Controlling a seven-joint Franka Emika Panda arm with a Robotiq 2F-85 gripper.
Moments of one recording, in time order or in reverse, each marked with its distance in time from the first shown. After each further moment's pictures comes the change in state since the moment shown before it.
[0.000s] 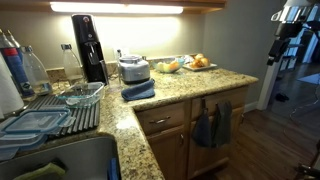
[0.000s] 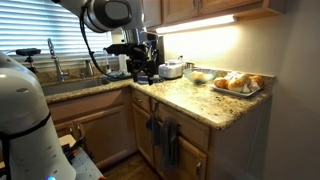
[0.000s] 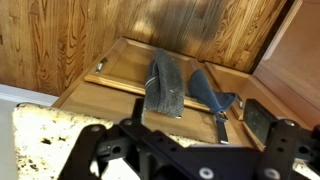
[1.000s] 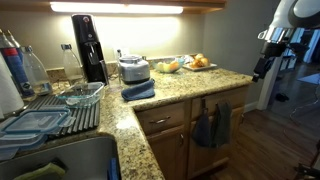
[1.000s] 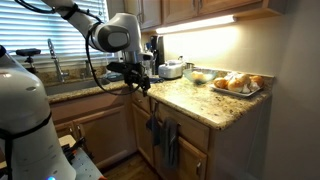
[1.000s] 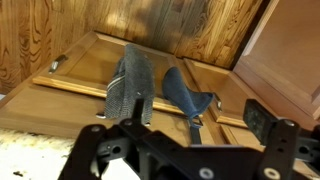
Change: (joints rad) arm 0.104 0.152 0.033 -0.083 0.153 0.251 0.007
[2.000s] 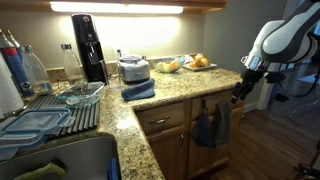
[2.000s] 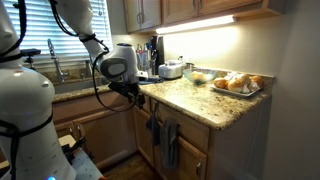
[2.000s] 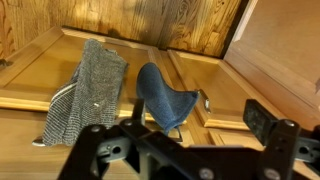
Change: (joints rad) arm 0.199 0.370 0.032 0.021 0.286 0.404 -0.003
